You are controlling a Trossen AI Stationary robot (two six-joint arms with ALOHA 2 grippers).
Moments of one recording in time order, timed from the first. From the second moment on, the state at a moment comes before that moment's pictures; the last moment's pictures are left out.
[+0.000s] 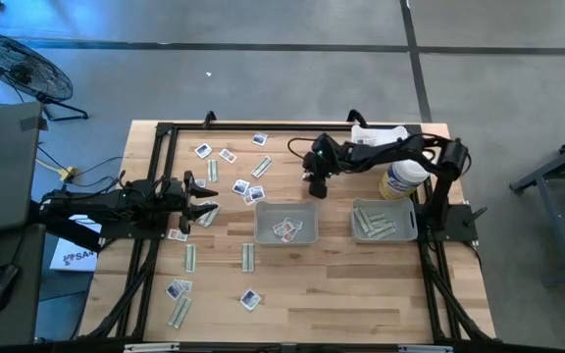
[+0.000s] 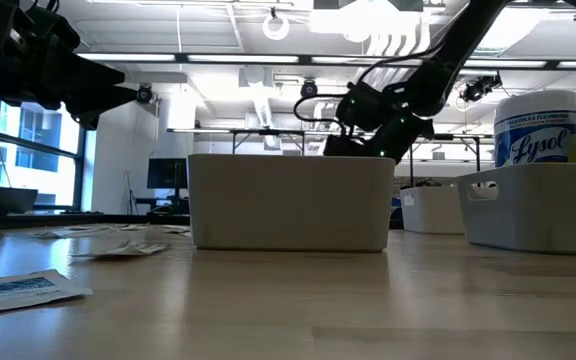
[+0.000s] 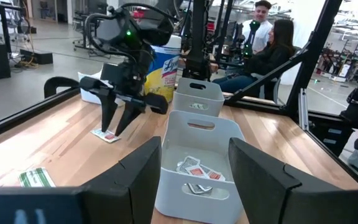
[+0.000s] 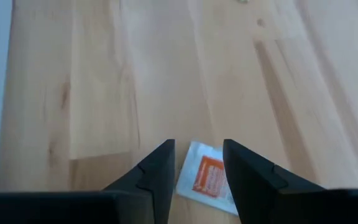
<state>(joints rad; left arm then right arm) -0.03 0.02 0.02 0.01 -0.11 -0.16 -0.46 1.84 0.93 0.03 -0.19 -0.24</state>
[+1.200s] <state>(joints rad) -0.03 0.02 0.02 0.00 -0.11 -0.16 -0.45 1.80 0.93 -0.06 -0.05 -0.27</state>
